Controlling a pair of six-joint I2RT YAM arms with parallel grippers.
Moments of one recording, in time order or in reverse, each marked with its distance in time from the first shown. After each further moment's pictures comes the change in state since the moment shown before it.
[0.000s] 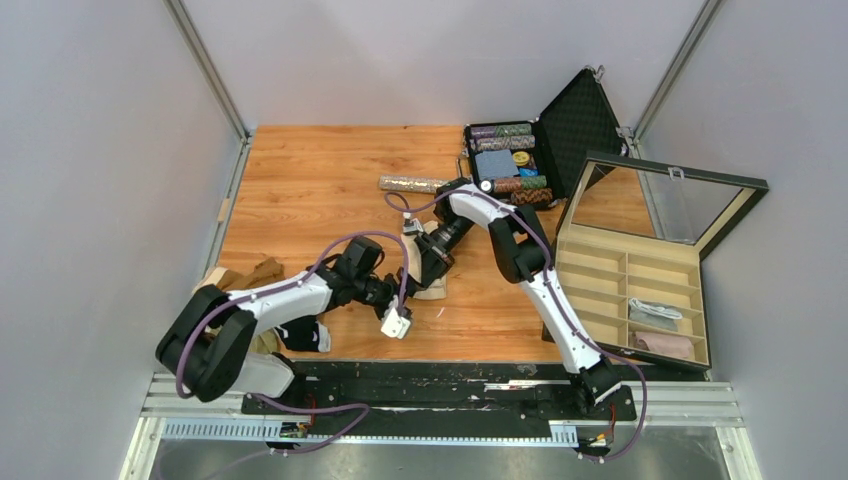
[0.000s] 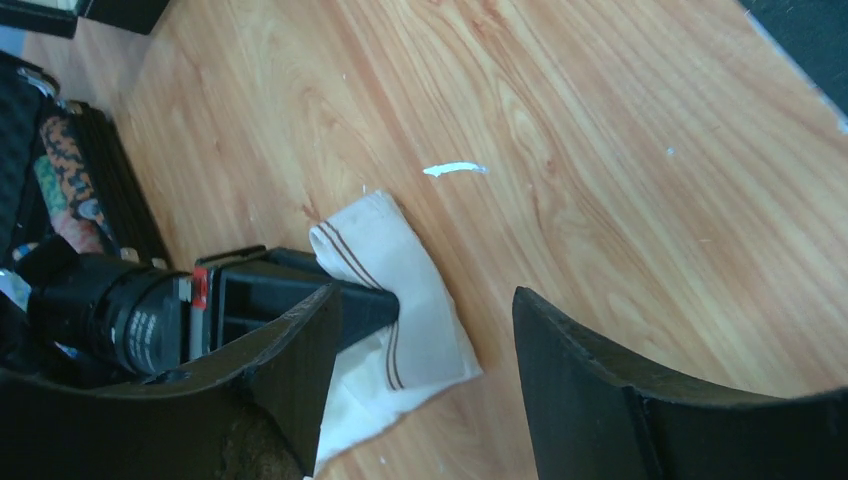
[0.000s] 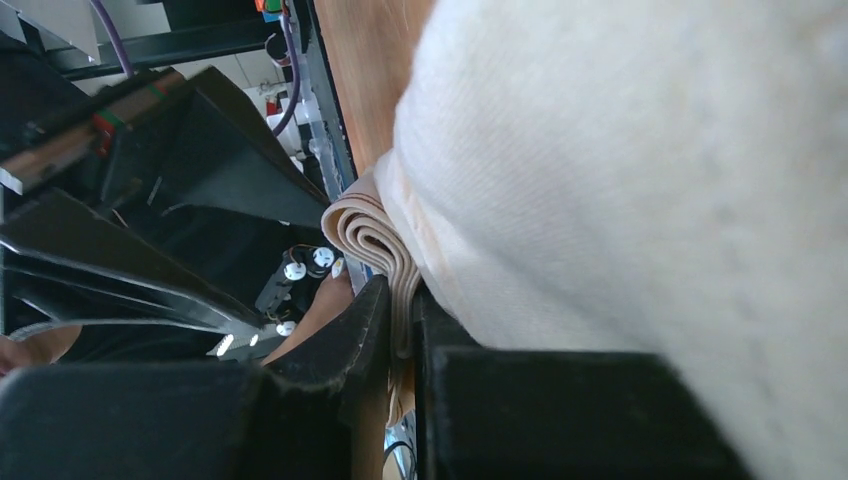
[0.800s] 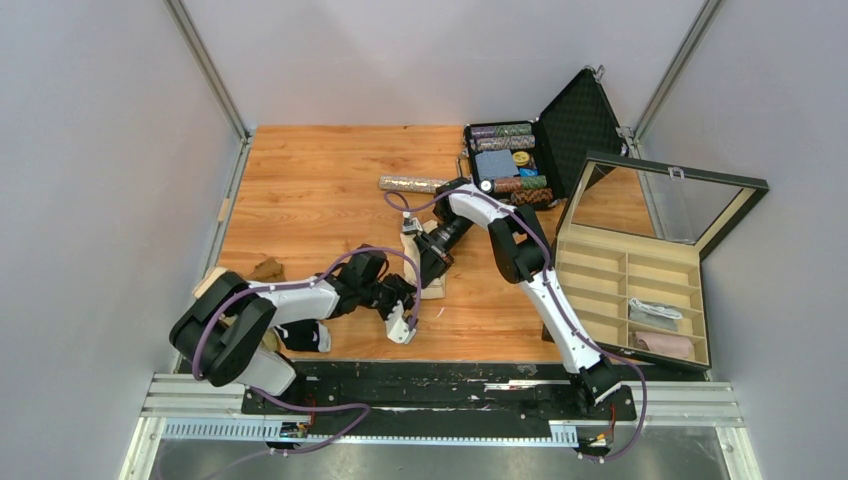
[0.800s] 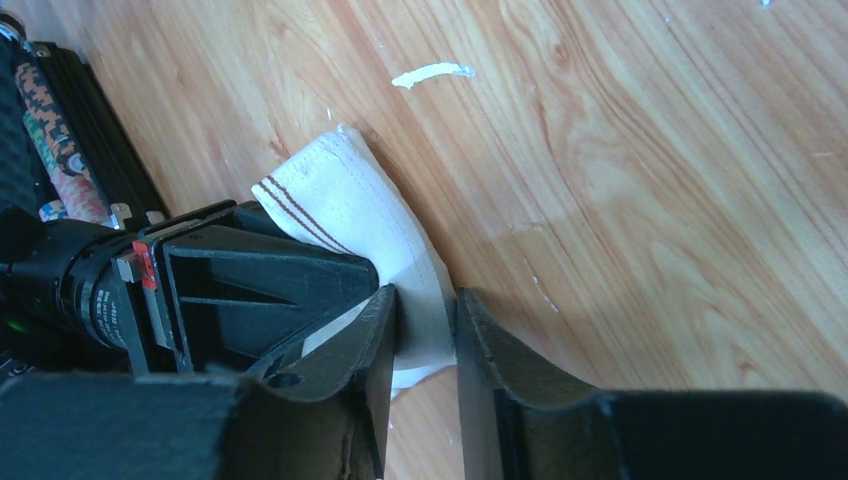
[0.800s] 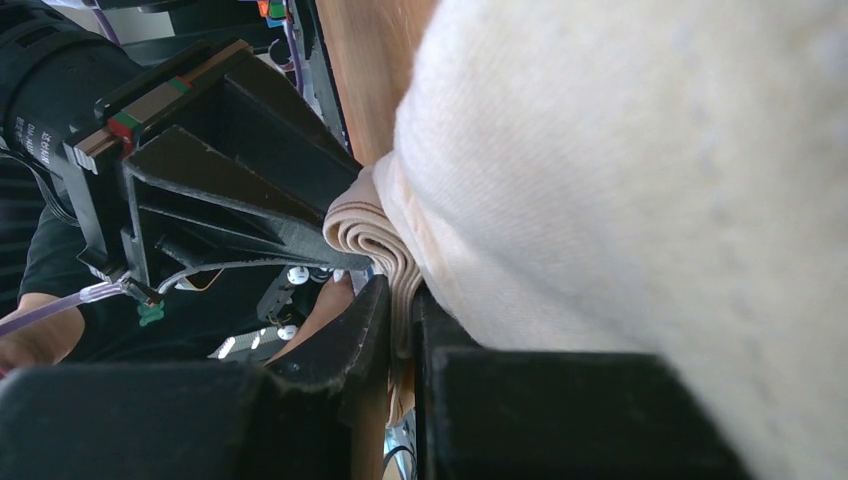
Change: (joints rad) left arm -0.036 0.125 -0.074 0.237 -0.215 0.098; right arm 0.002 0.013 0.024 -0.001 -0.012 0.012
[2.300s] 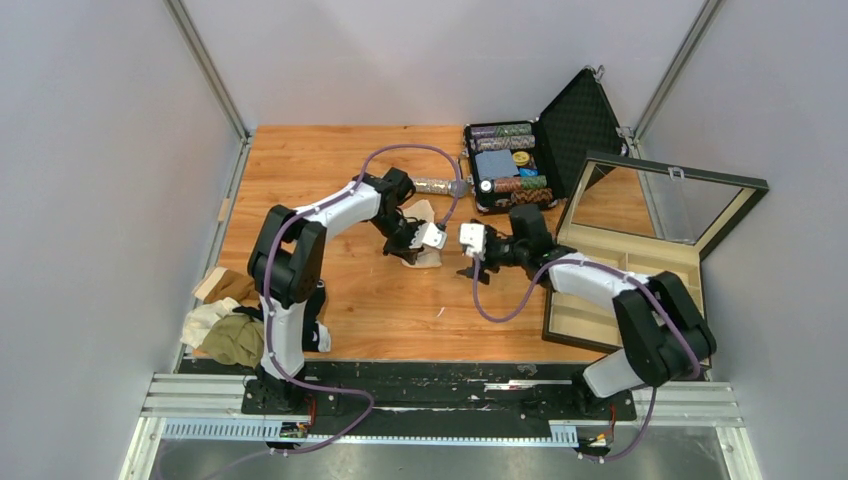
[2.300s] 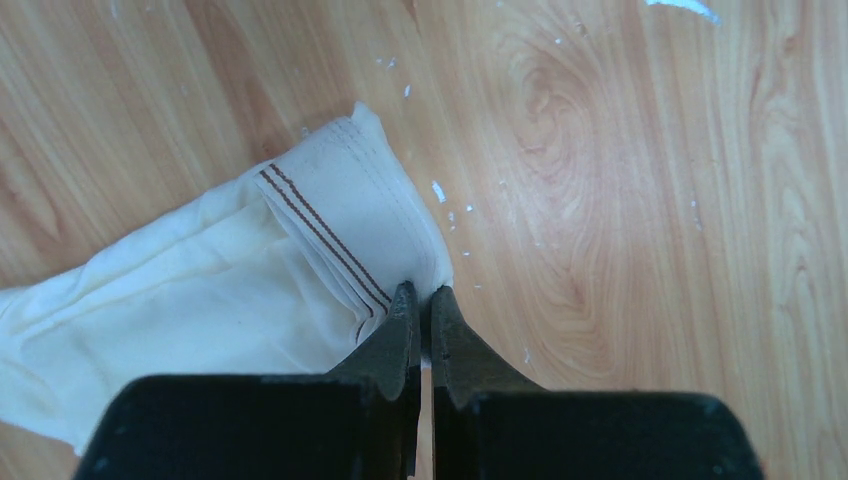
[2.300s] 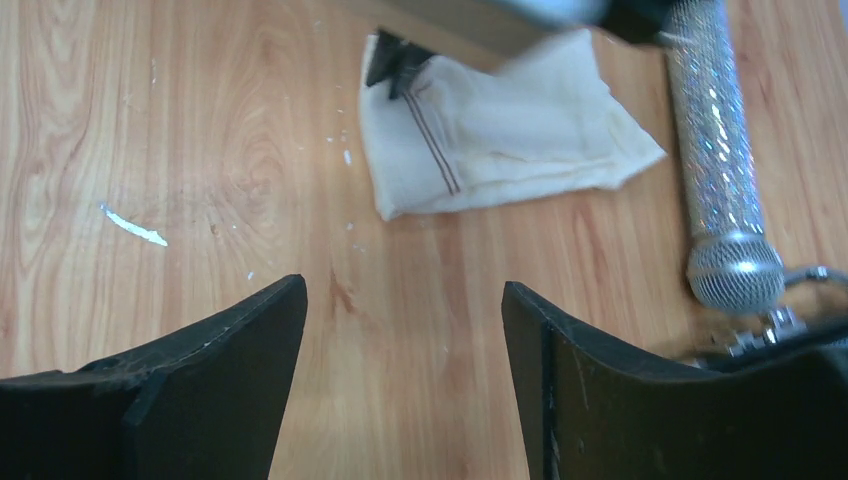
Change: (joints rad) left arm 0.136 0.550 0.970 -0.975 0.050 -0.287; right arm -0.108 -1.336 -1.558 1.734 0.415 -0.182
